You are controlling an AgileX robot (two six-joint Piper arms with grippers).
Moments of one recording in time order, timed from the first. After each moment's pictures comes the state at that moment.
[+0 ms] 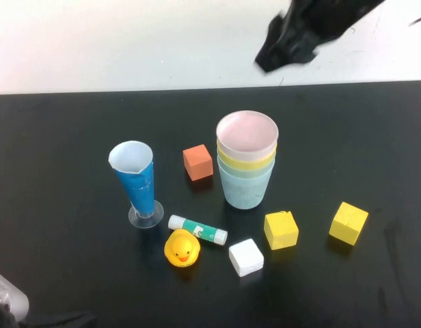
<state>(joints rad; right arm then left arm) 0.46 1.93 -2.21 0.27 1.30 -0.49 -0.60 0.52 -0.42 -0.15 0.54 -0.02</state>
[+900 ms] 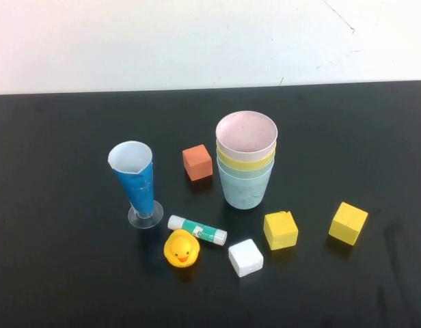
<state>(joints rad) 0.46 0.55 -0.75 0.39 0.45 -0.75 -0.60 0.34 -0.42 0.62 0.66 -0.81</state>
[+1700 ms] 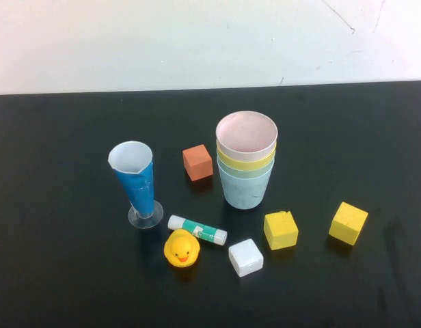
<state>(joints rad) 0.46 0.42 -0.48 0.30 0.54 -0.62 -0.60 0.34 -0.42 0.62 0.67 -0.82</state>
